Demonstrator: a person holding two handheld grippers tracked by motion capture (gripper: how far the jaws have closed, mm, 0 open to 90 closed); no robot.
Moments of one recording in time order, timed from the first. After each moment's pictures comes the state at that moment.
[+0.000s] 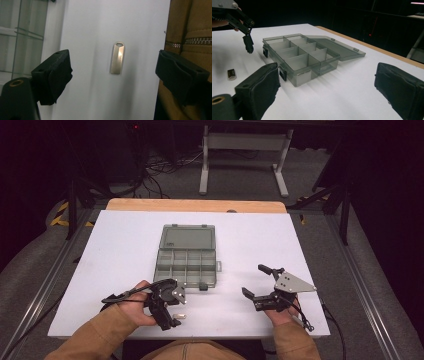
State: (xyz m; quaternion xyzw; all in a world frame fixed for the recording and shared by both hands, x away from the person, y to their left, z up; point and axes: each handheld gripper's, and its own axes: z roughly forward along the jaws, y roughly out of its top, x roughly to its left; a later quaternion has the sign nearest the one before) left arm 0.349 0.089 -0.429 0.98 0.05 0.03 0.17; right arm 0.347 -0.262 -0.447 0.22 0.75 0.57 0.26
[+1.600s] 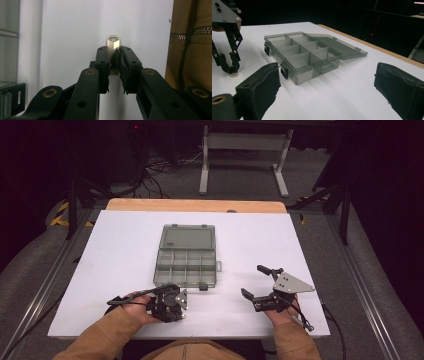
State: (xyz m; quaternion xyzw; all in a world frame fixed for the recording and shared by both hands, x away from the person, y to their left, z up) left arm 0.348 0.084 -0.451 0.99 0.03 0.02 0.15; right arm 0.347 -0.261 -0.448 0.21 0.75 0.56 0.26
